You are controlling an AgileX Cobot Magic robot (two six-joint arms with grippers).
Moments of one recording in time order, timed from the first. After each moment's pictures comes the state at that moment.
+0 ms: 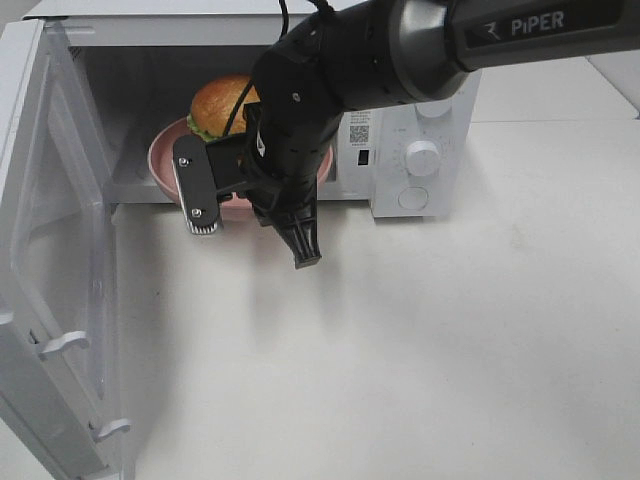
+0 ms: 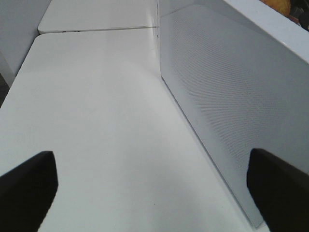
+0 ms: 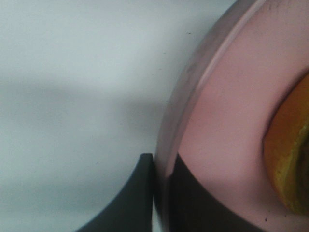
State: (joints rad) left arm 0.04 -0.01 -0.50 -0.13 1.04 0.14; right arm 0.75 2.13 -1.57 -0.26 0.57 -0.99
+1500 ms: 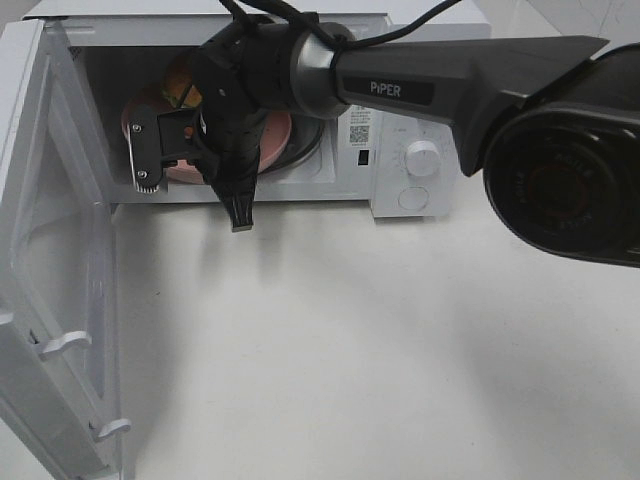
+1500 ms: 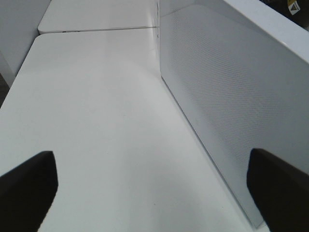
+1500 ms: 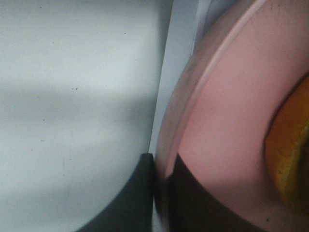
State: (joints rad) left arm 0.04 -0.01 -0.50 -0.13 1.04 0.14; right arm 0.75 2.47 -2.10 -0.28 0.68 -0.92
